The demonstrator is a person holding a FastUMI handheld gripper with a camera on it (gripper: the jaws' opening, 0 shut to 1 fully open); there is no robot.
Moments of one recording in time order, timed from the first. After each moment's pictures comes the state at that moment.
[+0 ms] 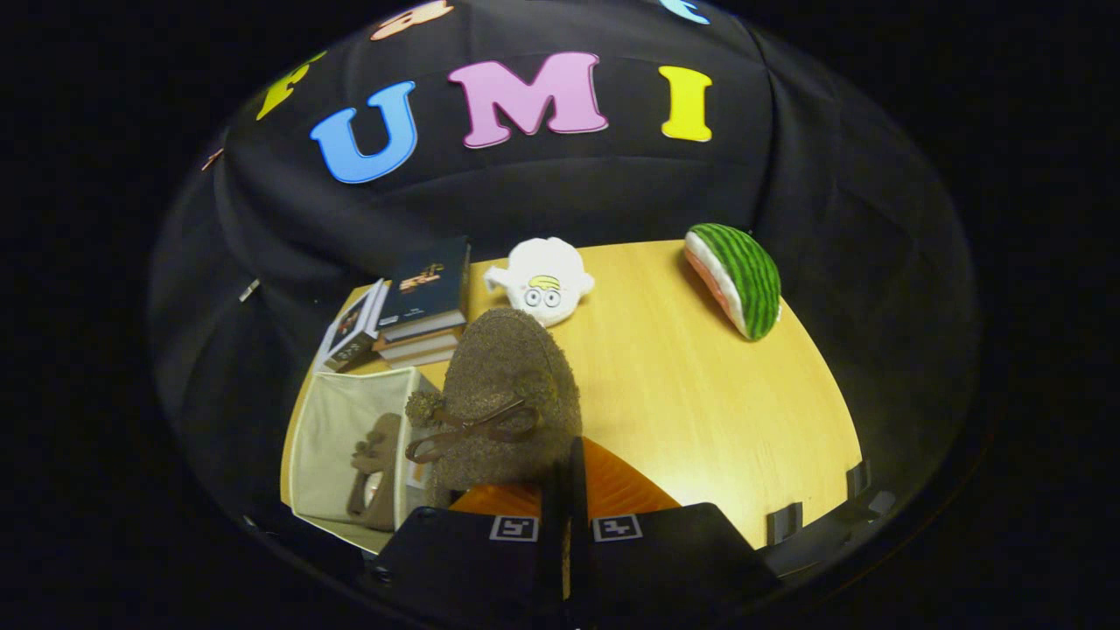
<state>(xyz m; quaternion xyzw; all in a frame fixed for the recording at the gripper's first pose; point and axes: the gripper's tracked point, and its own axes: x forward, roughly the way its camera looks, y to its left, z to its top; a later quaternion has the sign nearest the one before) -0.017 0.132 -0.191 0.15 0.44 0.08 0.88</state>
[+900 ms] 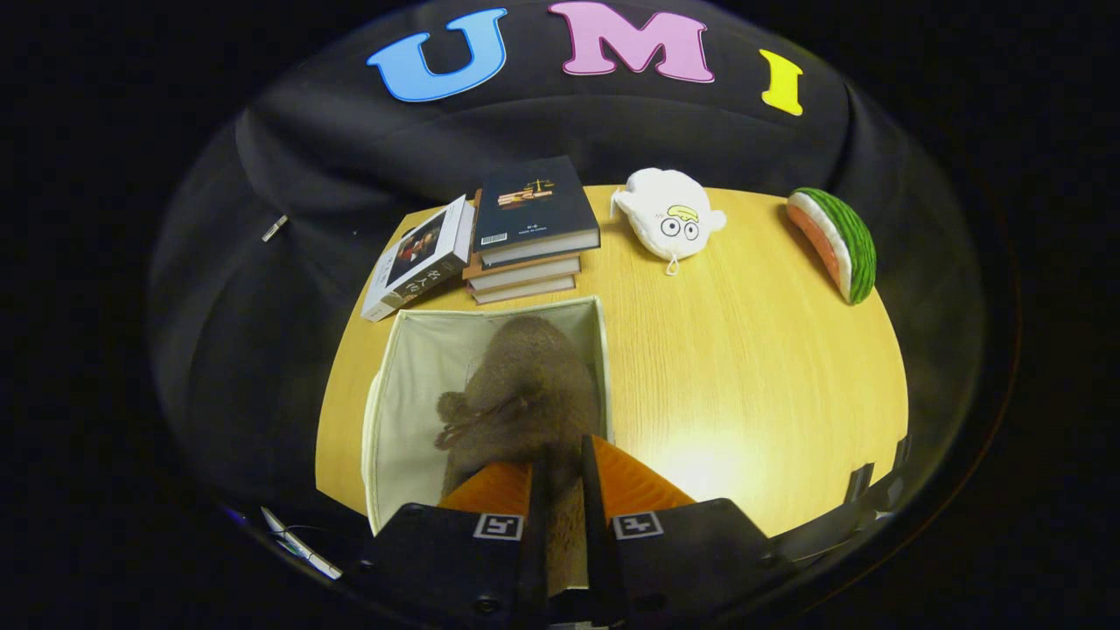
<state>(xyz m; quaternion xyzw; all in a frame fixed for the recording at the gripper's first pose) -0.050 0.295 -0.219 0.14 0.54 0.13 0.82</state>
